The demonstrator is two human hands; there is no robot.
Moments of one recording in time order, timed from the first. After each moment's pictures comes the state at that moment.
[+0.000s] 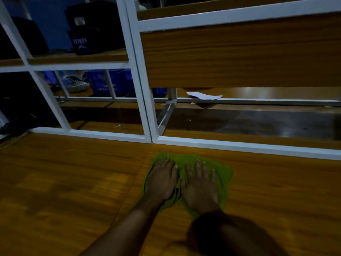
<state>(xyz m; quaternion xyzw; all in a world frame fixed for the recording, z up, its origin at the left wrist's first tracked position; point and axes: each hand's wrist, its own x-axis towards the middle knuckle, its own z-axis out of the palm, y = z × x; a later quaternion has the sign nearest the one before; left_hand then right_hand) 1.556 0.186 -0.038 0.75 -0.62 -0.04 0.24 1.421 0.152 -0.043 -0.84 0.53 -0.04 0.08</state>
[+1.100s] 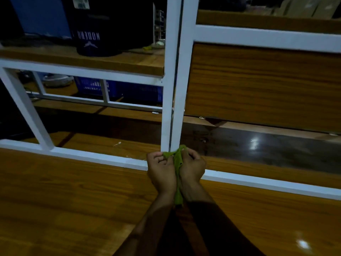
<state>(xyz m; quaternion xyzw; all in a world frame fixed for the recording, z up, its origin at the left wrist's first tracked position) 1.654 0.075 0.025 0.64 -0.20 -0.17 0.72 1.619 0.051 0.043 -0.38 0.56 -0.56 0.46</state>
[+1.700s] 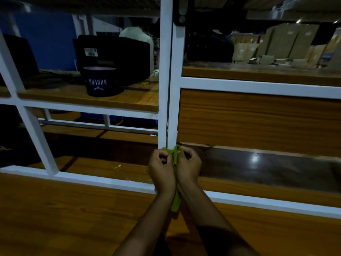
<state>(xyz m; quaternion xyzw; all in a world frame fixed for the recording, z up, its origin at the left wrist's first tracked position) 1.653 0.072 0.106 0.63 -0.34 -0.05 0.70 1.614 0.053 0.124 -0.44 0.47 -0.60 0.47</state>
